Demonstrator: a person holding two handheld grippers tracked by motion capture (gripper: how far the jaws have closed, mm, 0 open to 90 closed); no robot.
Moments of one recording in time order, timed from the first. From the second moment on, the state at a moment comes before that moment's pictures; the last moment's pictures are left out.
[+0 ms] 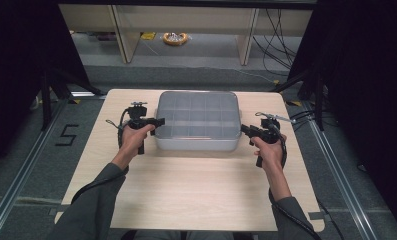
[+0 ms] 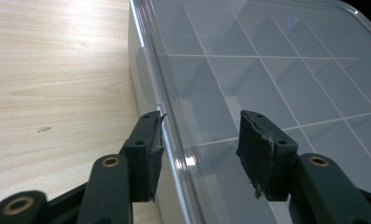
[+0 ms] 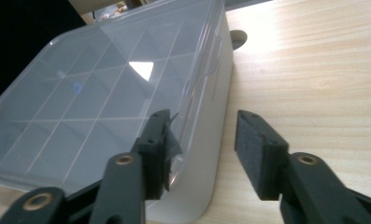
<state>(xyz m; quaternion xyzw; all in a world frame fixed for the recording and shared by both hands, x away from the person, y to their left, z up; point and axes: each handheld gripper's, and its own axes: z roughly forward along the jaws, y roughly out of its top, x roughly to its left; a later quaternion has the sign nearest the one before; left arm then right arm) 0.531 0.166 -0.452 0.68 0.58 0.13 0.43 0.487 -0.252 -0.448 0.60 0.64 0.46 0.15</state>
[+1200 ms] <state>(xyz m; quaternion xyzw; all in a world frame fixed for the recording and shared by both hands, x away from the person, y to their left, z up) 0.470 0.184 -0.437 0.69 0.54 0.09 0.48 0.457 -0.256 -0.444 0.58 0.63 0.49 0.14</state>
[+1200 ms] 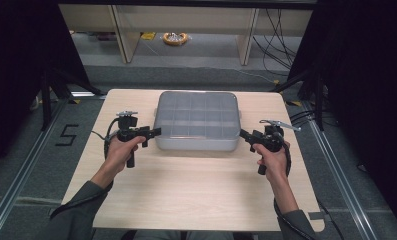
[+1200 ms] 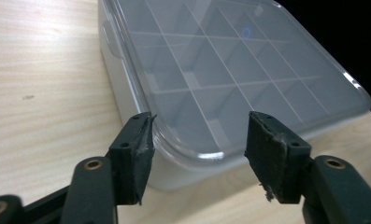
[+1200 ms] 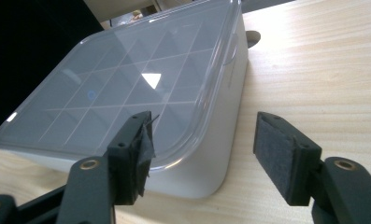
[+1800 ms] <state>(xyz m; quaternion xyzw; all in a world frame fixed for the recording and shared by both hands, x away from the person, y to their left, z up) 0.410 0.169 -0.458 0.73 0.49 0.08 0.48 0.417 -0.245 -0.449 0.56 0.67 0.47 0.14</state>
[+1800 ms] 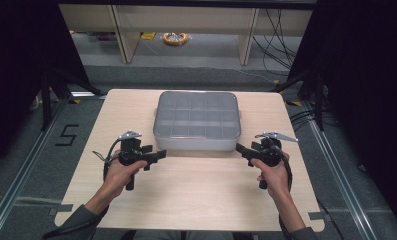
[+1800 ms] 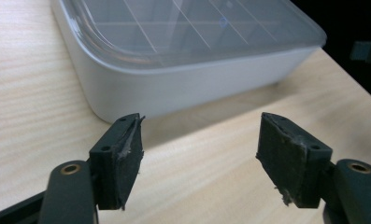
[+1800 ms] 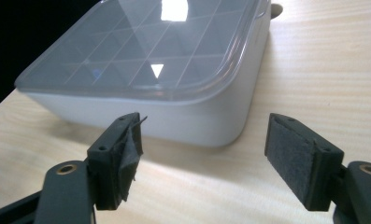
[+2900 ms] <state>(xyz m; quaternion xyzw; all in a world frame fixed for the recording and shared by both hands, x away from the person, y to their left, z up) 0.341 0.176 -0.494 0.76 0.43 0.04 0.48 0.331 -0.237 -0.478 0.52 0.72 0.45 0.11</state>
